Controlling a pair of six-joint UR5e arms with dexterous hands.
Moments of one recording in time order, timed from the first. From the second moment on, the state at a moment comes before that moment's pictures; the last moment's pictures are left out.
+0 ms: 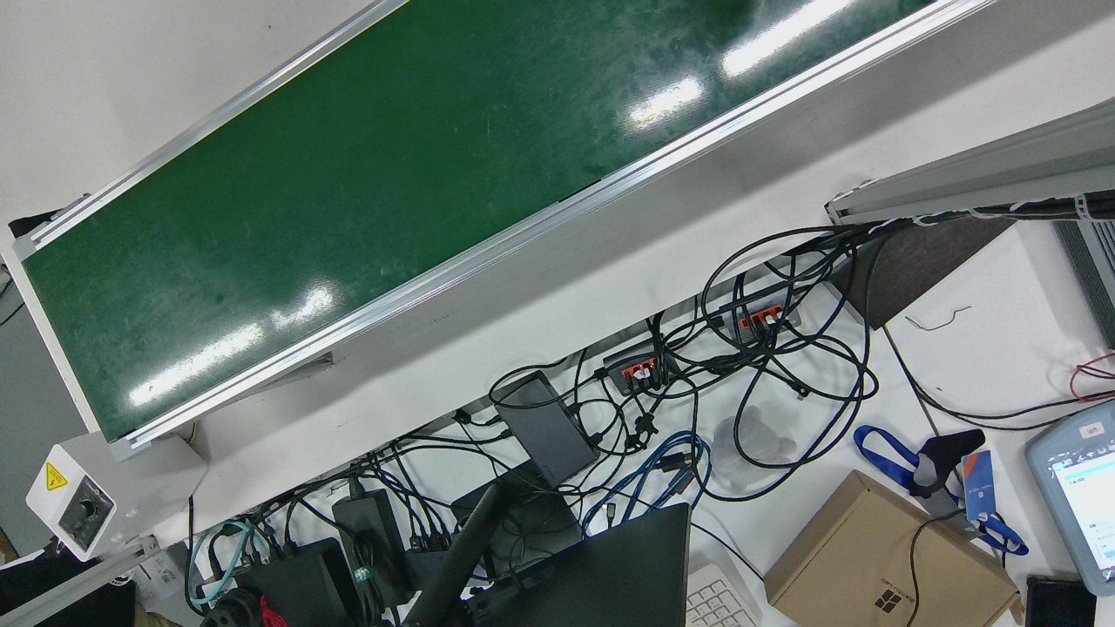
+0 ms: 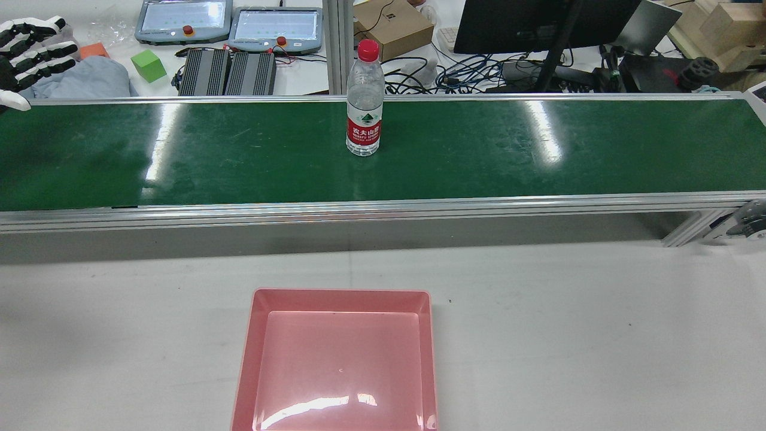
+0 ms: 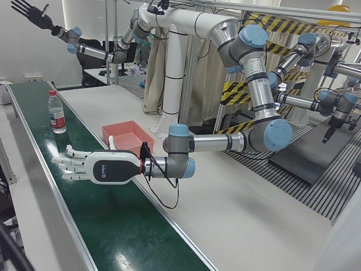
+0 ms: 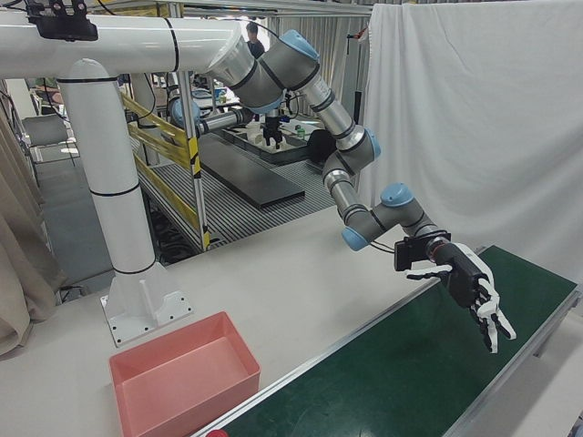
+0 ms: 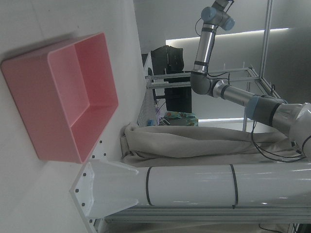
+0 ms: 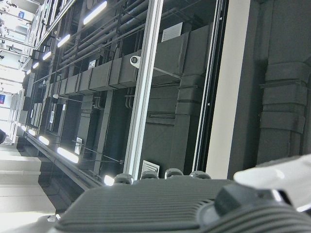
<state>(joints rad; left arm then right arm) -1.19 -1.78 -1.68 -0.08 1.54 0.22 1.98 -1.51 1.49 -2.61 -1.55 -0.04</state>
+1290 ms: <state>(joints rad) -1.08 -1.95 -1.73 0.12 1.47 0.33 1.98 -1.51 1.50 -2.61 -1.55 -0.04</state>
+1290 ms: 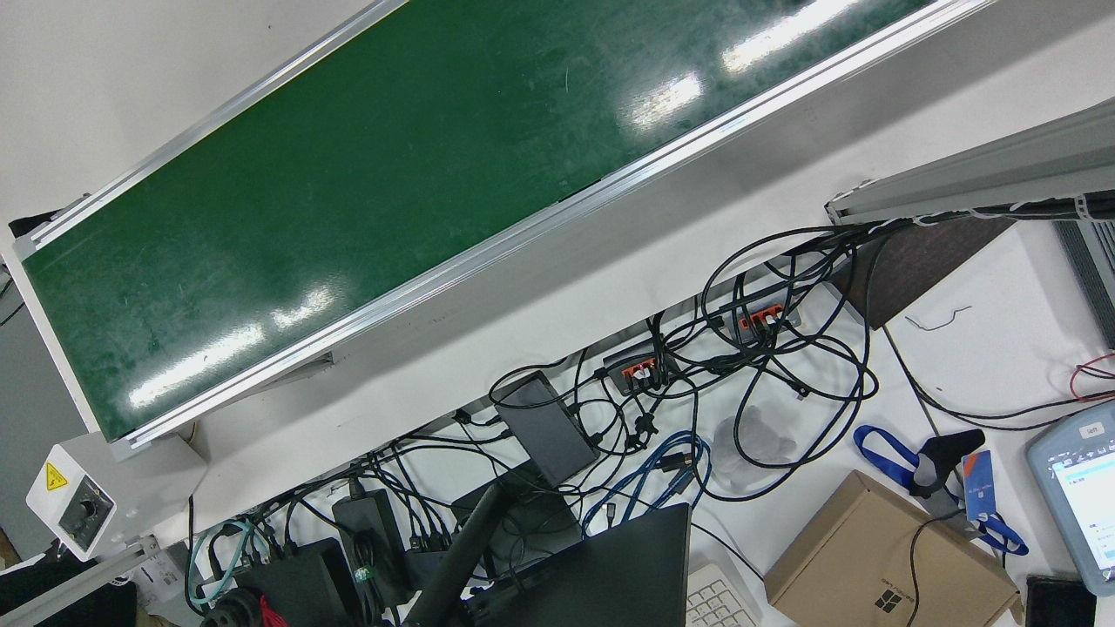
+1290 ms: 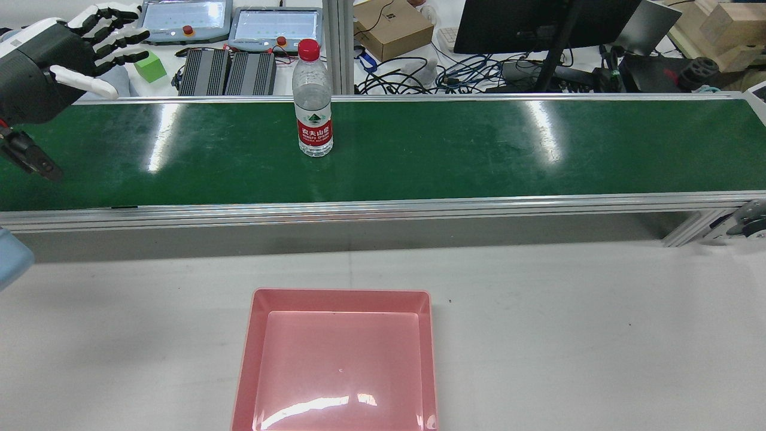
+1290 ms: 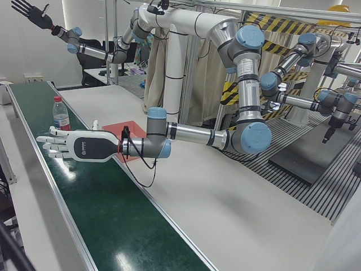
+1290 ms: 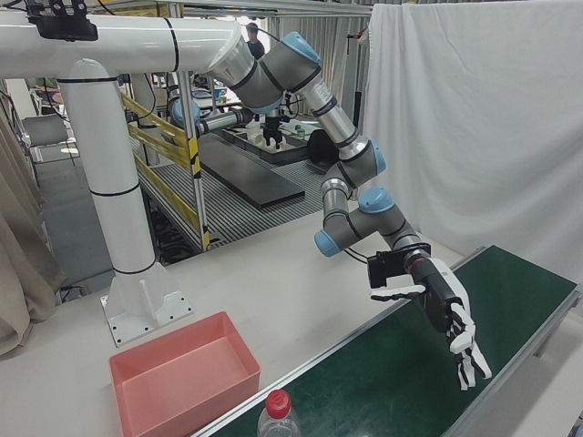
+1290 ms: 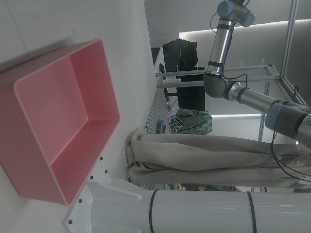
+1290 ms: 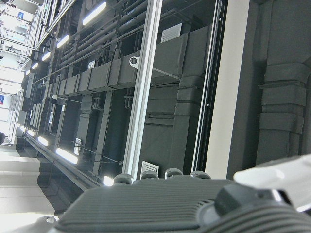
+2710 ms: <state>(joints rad) -0.95 -2.03 -1.64 0.11 1.39 0.42 1.98 -1.51 1.50 -2.61 -1.55 -0.04</state>
